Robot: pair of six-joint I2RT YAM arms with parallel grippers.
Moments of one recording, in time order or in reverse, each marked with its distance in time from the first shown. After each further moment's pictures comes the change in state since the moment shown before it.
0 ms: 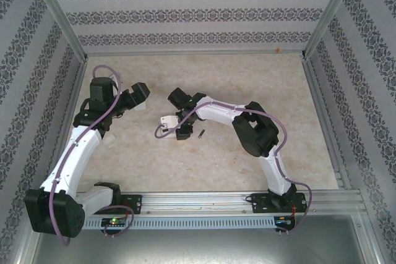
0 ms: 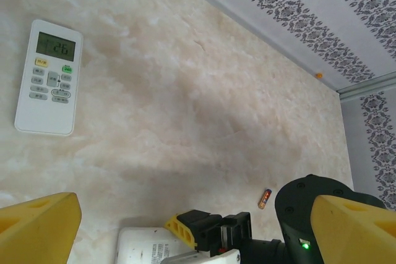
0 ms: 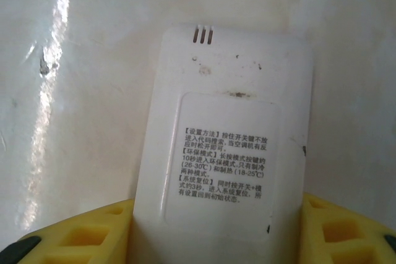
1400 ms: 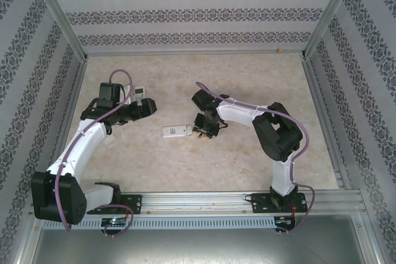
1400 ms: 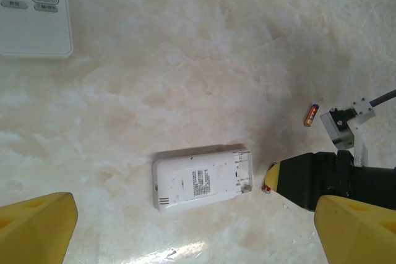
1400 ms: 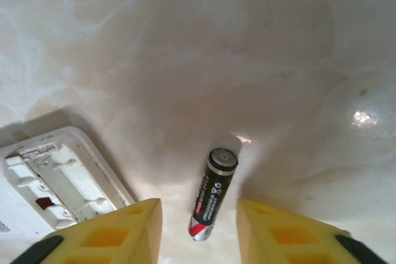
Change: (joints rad) left arm 0.000 0.108 -0.030 -0.147 0.130 0.219; right arm -0.124 -0.213 -0.317 0.011 0.057 1.996
